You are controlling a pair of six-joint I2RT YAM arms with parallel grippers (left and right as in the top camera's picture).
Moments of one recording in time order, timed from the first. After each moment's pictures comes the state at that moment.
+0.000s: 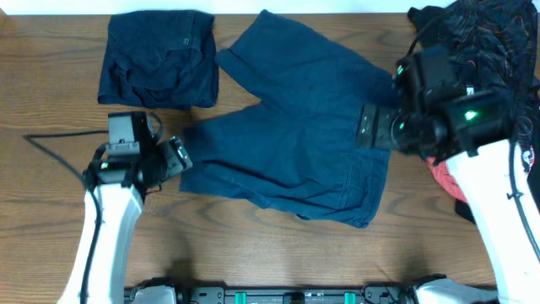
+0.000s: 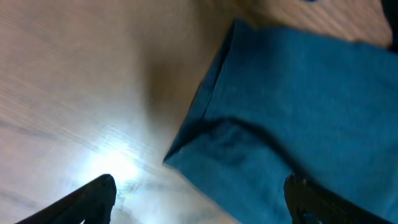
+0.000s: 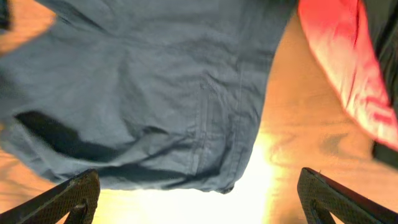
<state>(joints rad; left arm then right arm) 0.08 1.28 0.89 -0.77 0.07 -0.42 0.30 1.42 1.51 -1.32 0.00 0.49</state>
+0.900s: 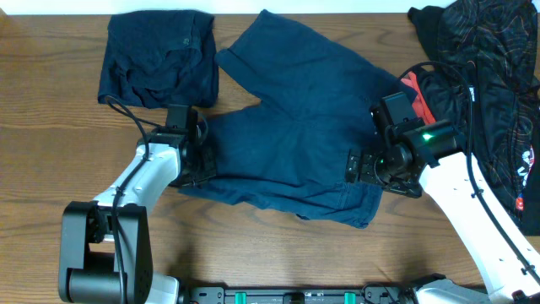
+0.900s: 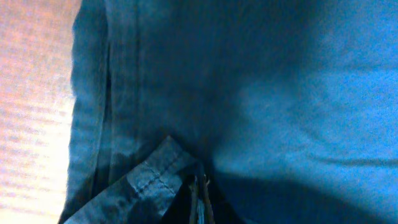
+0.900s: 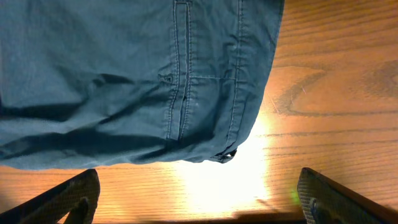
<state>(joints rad) -0.10 1.65 0.89 -0.69 0.11 -0.36 0.34 1.40 1.18 -1.22 -0.07 0.57</state>
